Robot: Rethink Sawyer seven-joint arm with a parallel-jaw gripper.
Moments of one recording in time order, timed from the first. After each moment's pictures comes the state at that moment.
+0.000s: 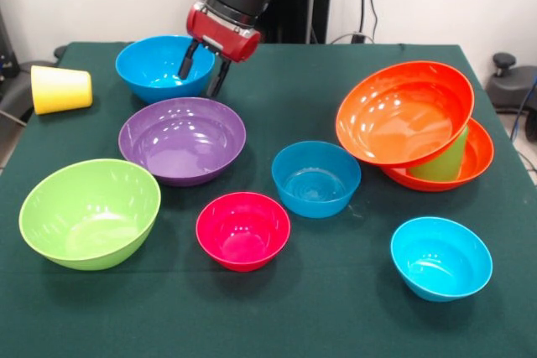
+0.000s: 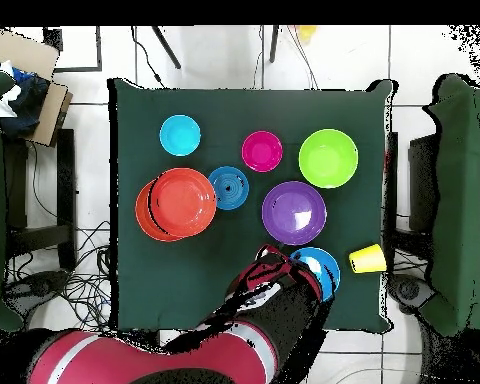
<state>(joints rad) 0.07 -0.32 -0.52 1.76 -0.53 -0.14 2.73</state>
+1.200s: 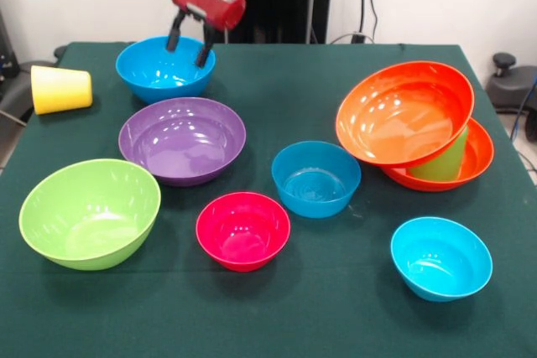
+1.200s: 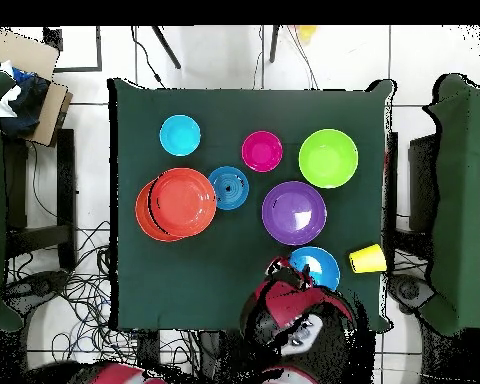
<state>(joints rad) -0.07 -0.51 -0.46 1.90 -0.62 -0.17 2.73</state>
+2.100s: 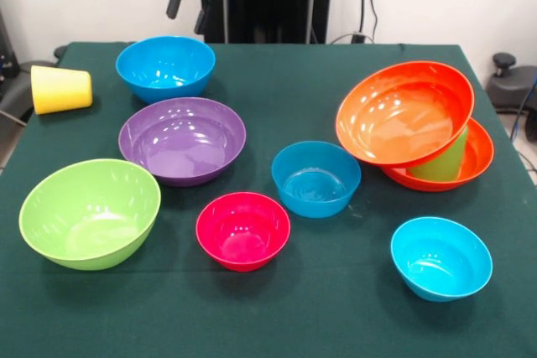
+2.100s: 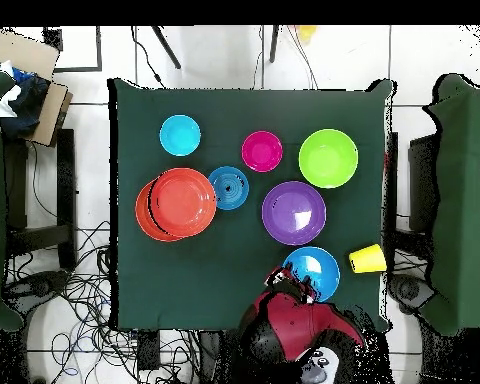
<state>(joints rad) -0.11 -0.66 -0.41 1.98 -0.64 -0.08 2.73</state>
